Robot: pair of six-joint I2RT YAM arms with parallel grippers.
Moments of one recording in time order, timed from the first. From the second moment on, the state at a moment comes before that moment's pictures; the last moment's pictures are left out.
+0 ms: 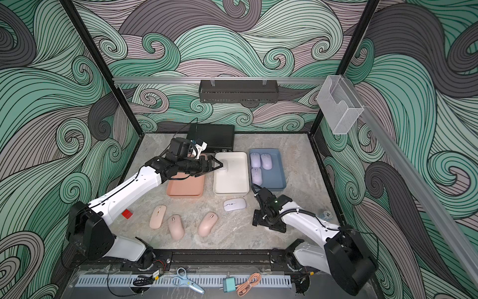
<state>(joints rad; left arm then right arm) -0.51 1.45 1.23 -0.47 0.52 -0.65 0.64 1.21 0.58 -0.86 -0.03 0.78</state>
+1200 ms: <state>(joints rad) -0.48 1.44 1.25 -0.55 0.35 -0.63 0.67 1.39 1.03 -0.96 0.14 0.64</state>
